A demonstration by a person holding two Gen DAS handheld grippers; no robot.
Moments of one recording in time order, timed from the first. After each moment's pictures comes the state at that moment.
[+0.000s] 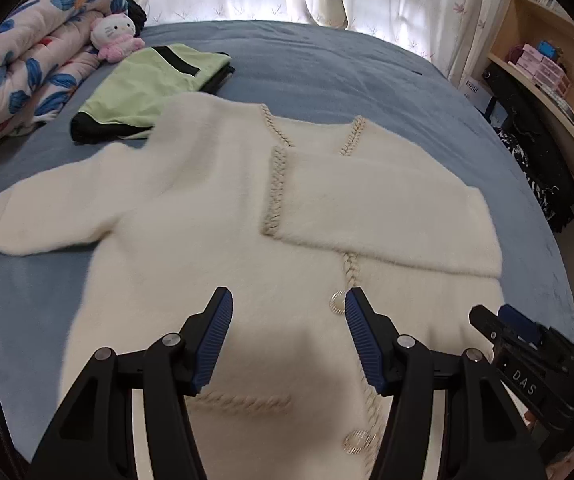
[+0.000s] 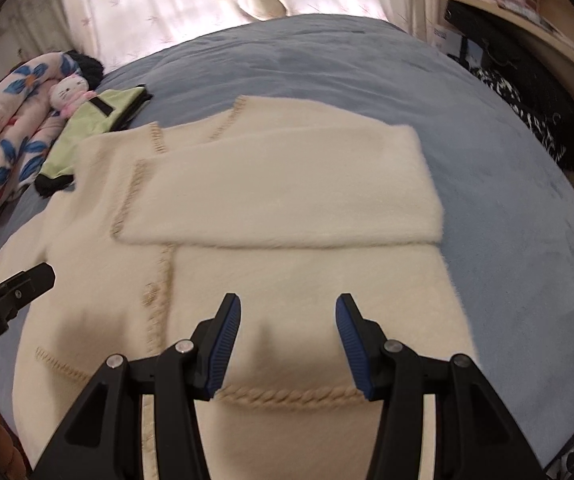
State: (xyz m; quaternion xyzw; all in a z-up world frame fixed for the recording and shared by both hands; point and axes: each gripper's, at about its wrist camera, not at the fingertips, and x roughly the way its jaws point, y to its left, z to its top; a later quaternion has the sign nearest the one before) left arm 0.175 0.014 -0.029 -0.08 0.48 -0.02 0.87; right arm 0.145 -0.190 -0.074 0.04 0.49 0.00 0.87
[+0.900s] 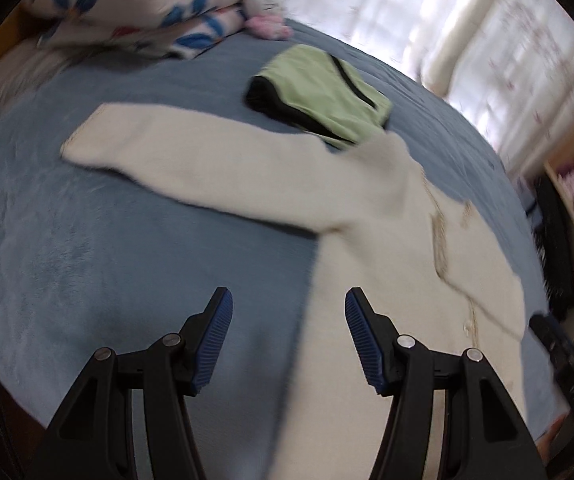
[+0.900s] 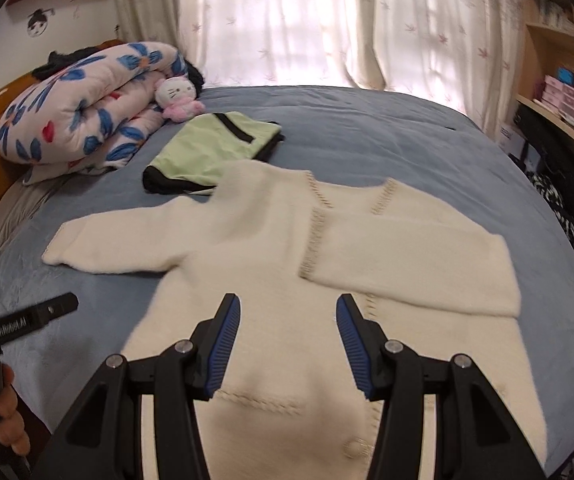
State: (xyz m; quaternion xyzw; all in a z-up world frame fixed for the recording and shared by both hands) left arm 0.100 0.294 -0.053 -0.25 0.45 0.07 0.85; right arm 0.115 0.015 -0.016 -0.05 0.39 0.10 0.91
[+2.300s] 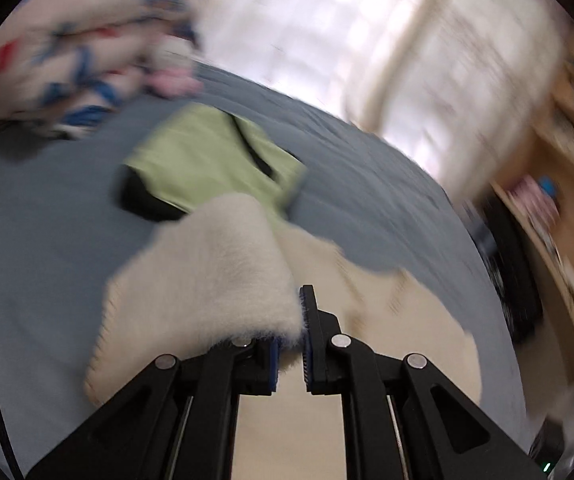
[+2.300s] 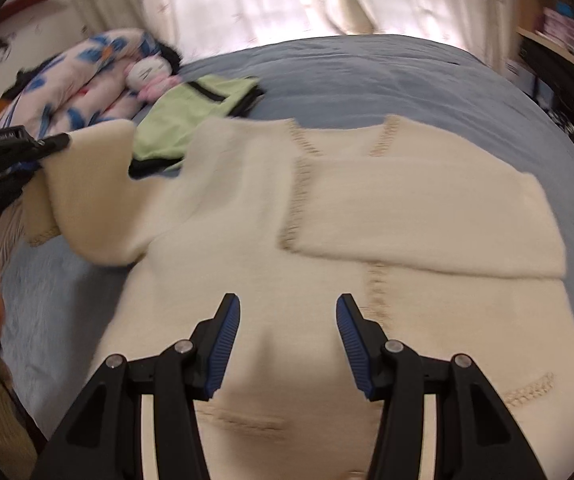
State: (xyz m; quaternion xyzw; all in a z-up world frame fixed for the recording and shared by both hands) left arm 0.272 0.190 -0.009 -0.21 0.37 -0.04 0.90; right arm 0.167 -0.061 -0.073 0.05 0.46 0.08 0.88
